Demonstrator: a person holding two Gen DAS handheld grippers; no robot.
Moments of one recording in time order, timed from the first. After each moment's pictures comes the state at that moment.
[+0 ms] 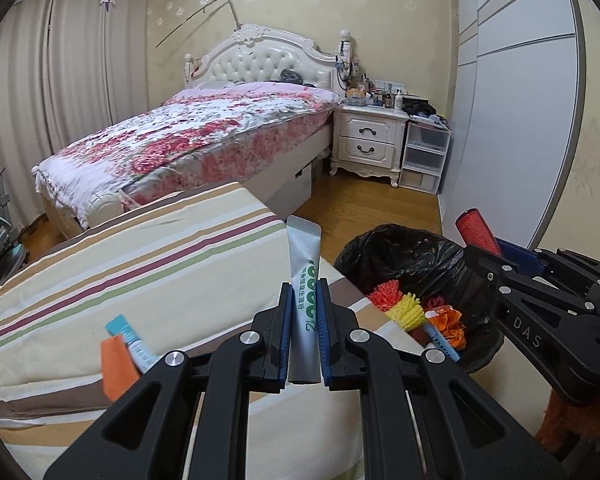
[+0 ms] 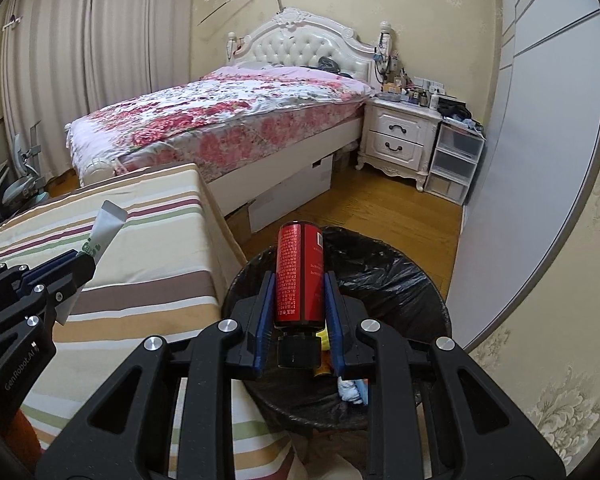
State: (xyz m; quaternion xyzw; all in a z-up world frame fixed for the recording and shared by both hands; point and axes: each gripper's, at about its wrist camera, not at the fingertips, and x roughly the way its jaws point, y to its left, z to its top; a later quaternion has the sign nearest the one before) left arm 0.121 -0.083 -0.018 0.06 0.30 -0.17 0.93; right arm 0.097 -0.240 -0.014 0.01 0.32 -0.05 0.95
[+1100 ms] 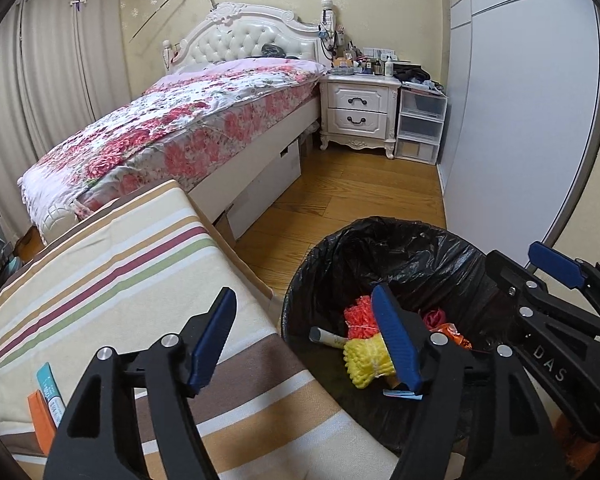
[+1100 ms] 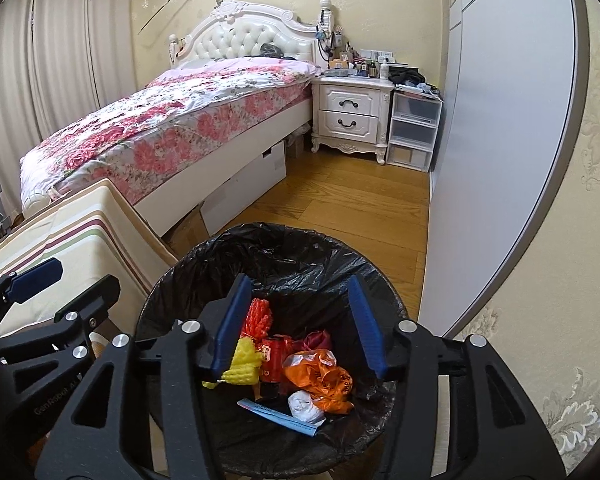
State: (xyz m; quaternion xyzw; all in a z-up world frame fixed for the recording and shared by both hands) left arm 0.177 -0.164 -0.050 0.10 0.35 -0.17 0.92; right arm 0.130 -0.314 -0.047 0.06 0.33 -0.13 0.93
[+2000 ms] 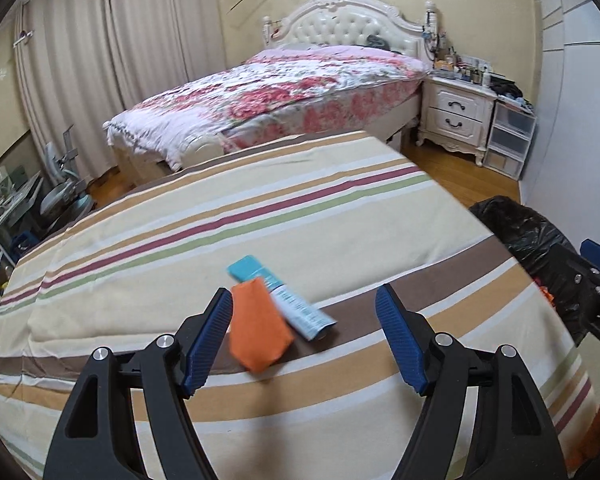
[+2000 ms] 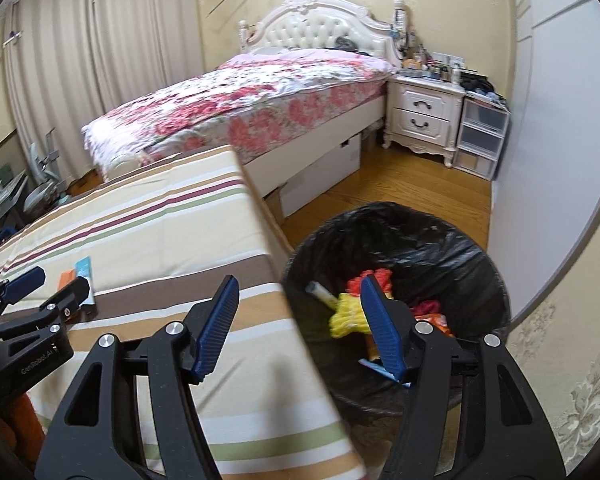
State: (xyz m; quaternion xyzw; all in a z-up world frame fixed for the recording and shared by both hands) left arm 0.133 0.000 -0.045 0.06 0.37 0.00 0.93; right arm 0.104 -0.196 -0.028 0.04 0.35 0.00 0.94
